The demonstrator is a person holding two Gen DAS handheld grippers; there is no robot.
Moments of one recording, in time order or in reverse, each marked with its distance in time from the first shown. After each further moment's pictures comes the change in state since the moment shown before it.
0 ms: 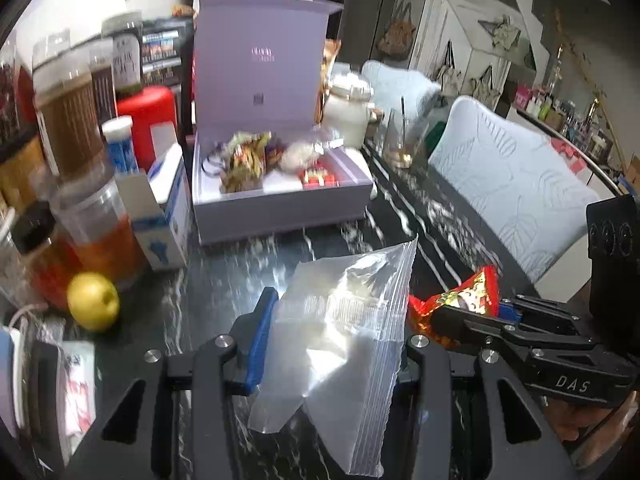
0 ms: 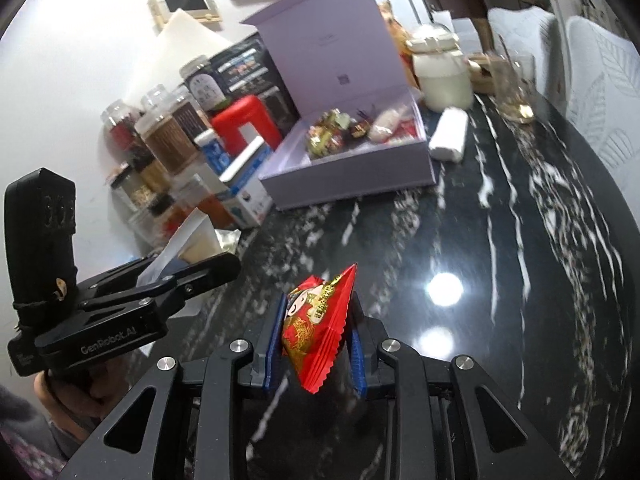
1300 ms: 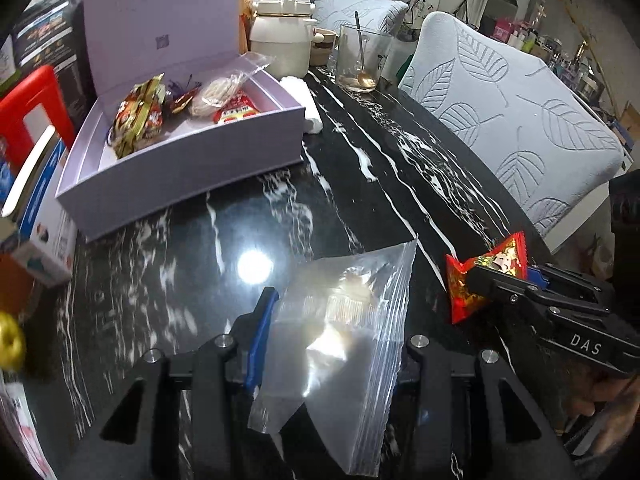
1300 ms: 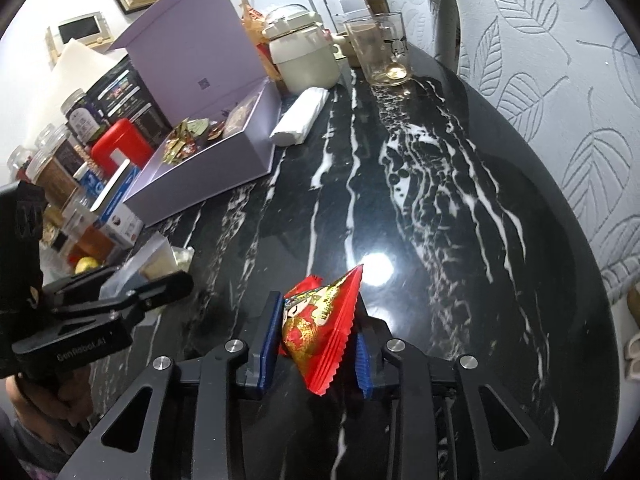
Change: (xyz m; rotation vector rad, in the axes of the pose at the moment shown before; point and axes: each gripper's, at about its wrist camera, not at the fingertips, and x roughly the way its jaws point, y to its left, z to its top) left arm 0.104 -0.059 -0.003 0.109 0.242 -0.073; right arm -0.008 -0.113 -0.008 0.175 0.035 -0.250
